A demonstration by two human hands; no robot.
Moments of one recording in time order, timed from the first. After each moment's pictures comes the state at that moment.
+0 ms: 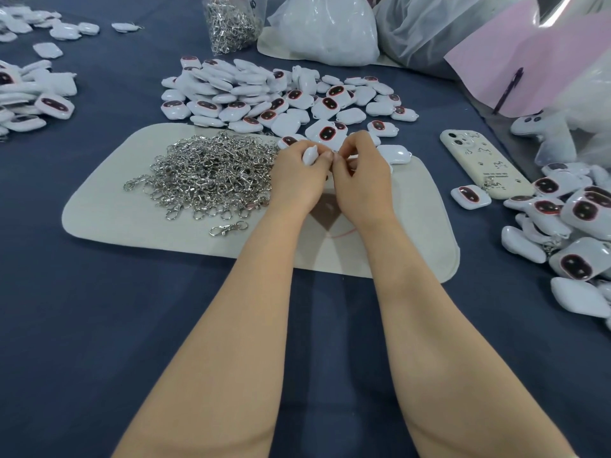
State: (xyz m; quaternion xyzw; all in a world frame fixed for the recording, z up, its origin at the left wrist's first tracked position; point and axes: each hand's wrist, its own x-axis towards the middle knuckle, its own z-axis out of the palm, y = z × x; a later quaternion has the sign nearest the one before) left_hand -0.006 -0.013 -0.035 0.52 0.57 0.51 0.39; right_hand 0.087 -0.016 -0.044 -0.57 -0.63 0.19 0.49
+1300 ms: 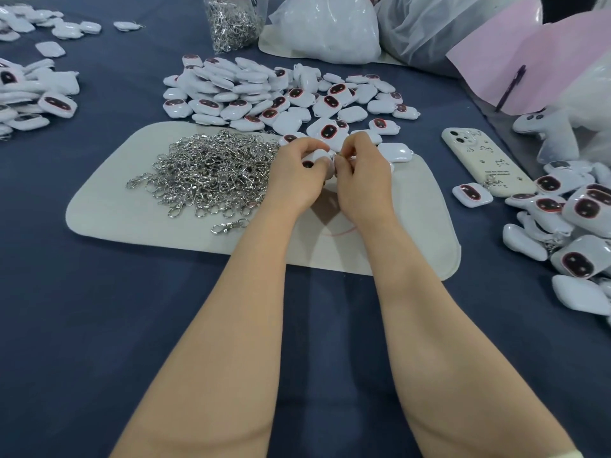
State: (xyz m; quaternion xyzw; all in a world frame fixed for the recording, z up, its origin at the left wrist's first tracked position) left_hand -0.014 -0.012 -0.038 0.57 0.56 0.48 0.36; right_hand 0.087 -0.014 -0.047 -0.59 -0.64 0.18 0.46
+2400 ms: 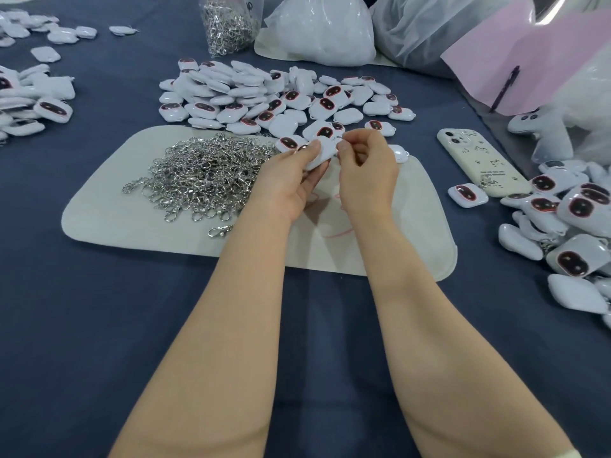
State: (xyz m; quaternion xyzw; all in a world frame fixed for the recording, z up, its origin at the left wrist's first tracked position) left_hand -0.012 -0.008 -0.028 0.21 0.40 0.58 0.68; right_hand 0.080 -0.014 -0.038 -0.57 -0.52 0.23 0.59
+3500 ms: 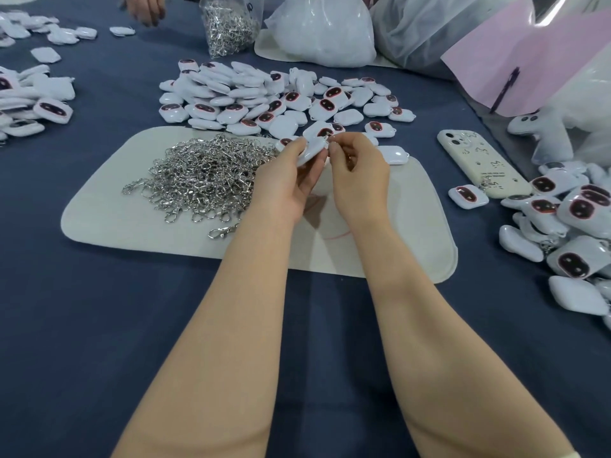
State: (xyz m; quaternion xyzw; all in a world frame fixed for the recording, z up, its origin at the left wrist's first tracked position) left_hand -0.013 -0.011 -0.026 0.12 0.36 0.62 0.68; right_hand 0.078 -0.015 -0.040 -0.56 -0.57 0.23 0.55
